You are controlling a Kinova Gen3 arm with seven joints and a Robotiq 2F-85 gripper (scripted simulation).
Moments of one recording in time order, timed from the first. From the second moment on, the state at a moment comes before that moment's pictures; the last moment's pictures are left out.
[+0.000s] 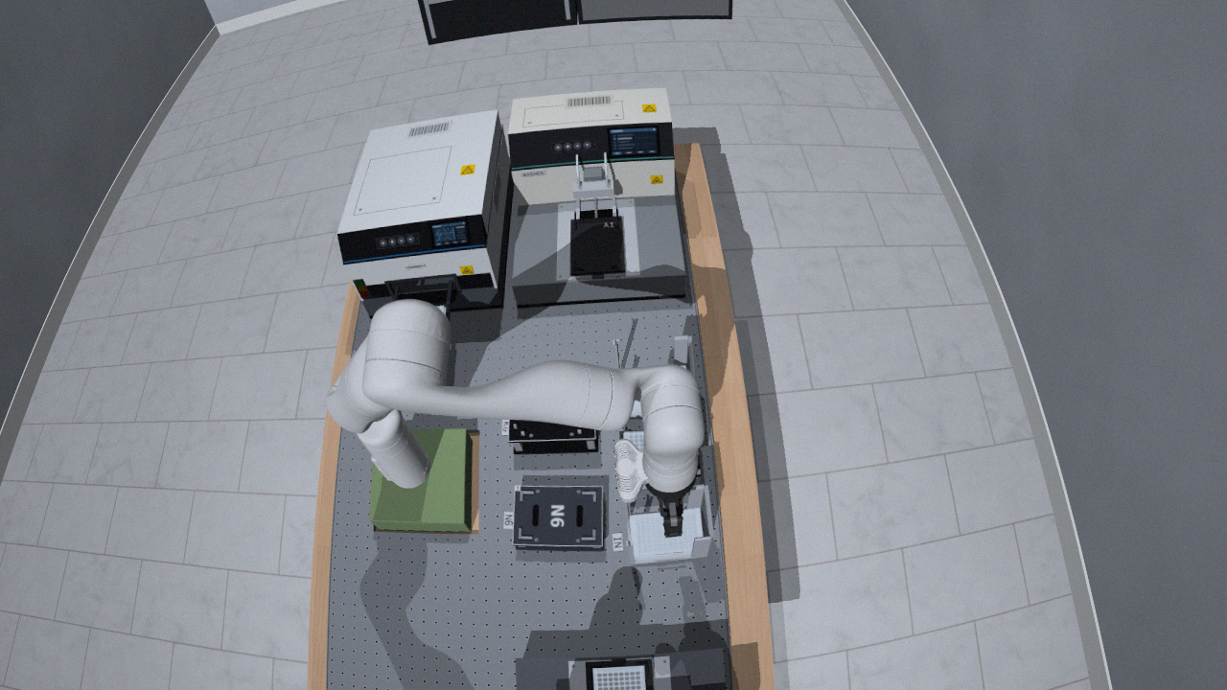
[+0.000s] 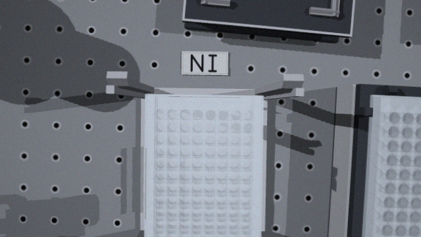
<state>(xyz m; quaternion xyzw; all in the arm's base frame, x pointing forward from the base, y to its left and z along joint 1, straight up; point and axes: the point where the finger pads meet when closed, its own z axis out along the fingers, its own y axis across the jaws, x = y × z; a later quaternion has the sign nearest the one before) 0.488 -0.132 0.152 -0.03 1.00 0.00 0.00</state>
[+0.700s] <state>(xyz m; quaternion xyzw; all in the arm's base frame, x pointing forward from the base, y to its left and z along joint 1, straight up) 0.488 -0.131 0.127 -0.03 1.00 0.00 0.00</state>
